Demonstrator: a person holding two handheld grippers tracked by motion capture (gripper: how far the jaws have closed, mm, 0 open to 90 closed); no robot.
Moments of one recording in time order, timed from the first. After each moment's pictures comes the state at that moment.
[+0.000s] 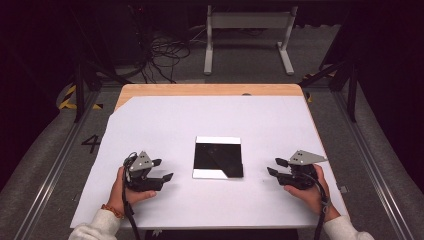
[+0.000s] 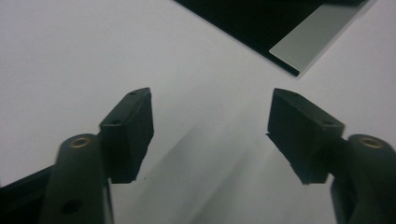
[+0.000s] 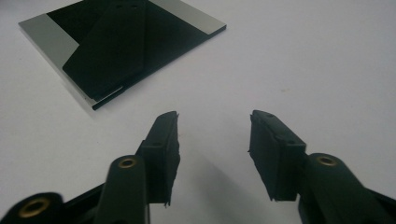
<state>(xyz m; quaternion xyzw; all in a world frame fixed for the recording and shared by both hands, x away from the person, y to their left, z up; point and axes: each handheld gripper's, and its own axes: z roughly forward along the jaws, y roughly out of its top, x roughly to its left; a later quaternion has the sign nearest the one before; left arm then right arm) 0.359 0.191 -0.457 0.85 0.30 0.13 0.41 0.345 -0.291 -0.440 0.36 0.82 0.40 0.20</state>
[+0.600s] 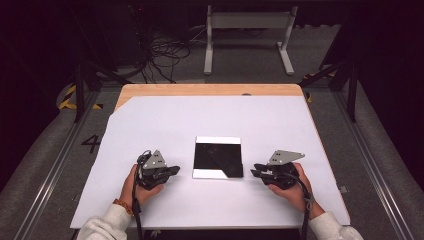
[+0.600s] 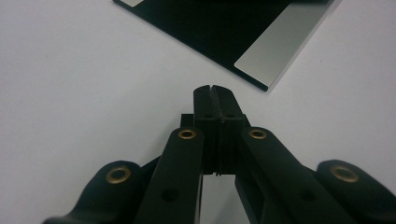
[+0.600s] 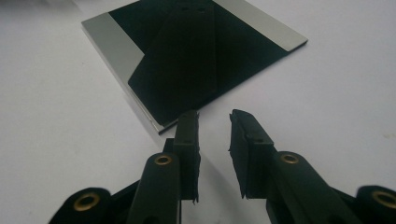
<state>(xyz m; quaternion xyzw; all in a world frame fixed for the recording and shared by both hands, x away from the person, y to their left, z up) 0.367 0.160 -0.457 0.87 0.26 0.11 0.40 0.351 -0.244 -0.440 0.30 0.85 0.40 0.15</state>
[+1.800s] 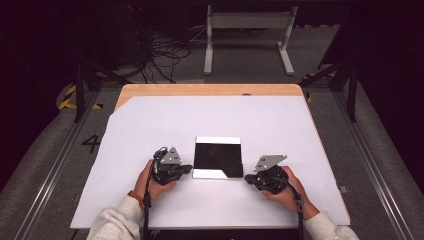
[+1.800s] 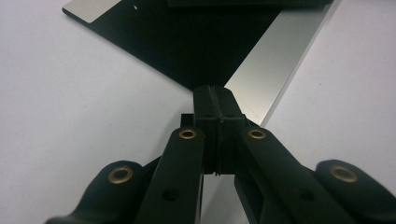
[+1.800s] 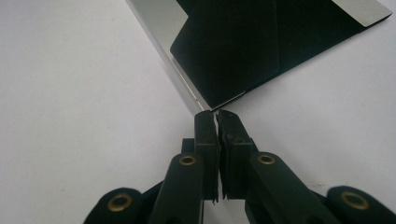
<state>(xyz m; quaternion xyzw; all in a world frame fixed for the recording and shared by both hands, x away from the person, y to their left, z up) 0.383 0.126 -0.464 0.89 0.24 0.08 0.39 0.346 -0.217 -0.446 0.27 0.90 0.33 0.11</state>
